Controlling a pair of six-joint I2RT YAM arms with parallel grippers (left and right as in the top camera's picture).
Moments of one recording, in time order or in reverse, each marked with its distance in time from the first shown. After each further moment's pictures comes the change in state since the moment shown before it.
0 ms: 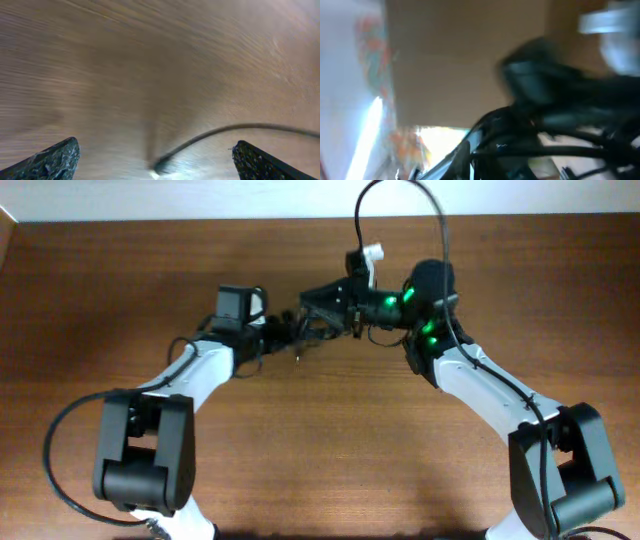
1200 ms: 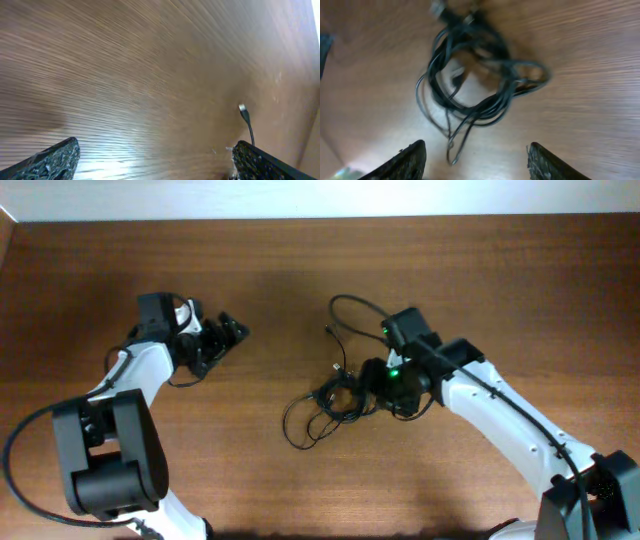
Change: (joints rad) left arm 0.299 -0.006 0.000 -0.171 0.223 0.047; right arm 0.077 -0.179 0.002 -1.405 0.683 -0.777
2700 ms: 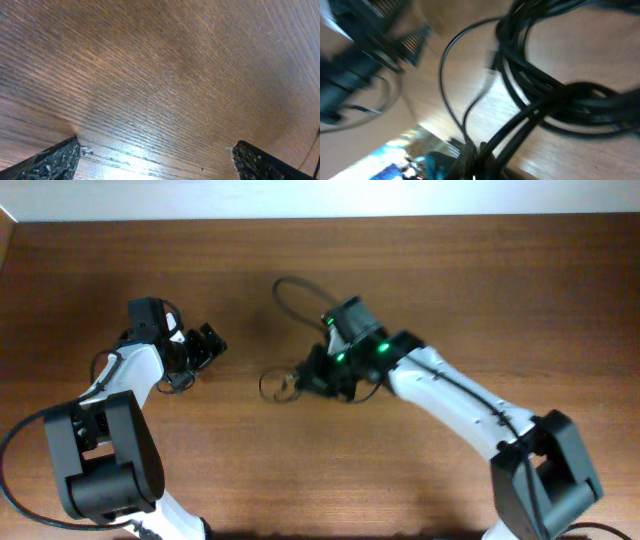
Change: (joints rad) left arm 0.067 -0.007 0.000 -0.106 -0.253 -0.024; right arm 0.135 0.200 0.174 0.269 -0.285 0.235
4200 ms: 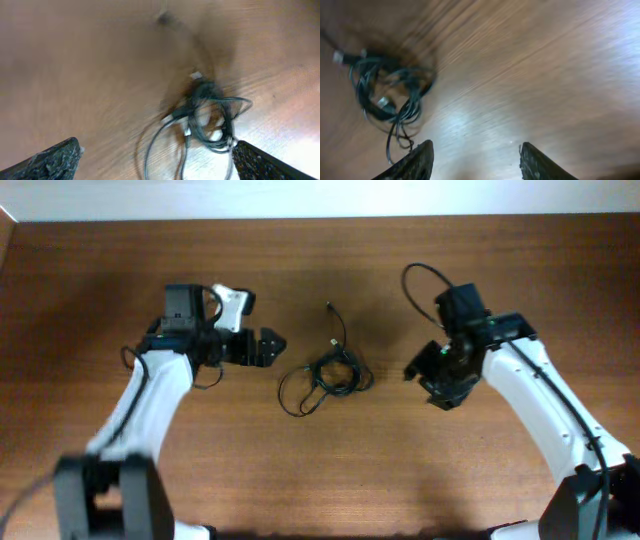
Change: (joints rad) left arm -0.249 -0.247 0.009 -0.032 0.266 0.599; right arm -0.385 -0.191 -0.060 -0.558 0.363 -0.092
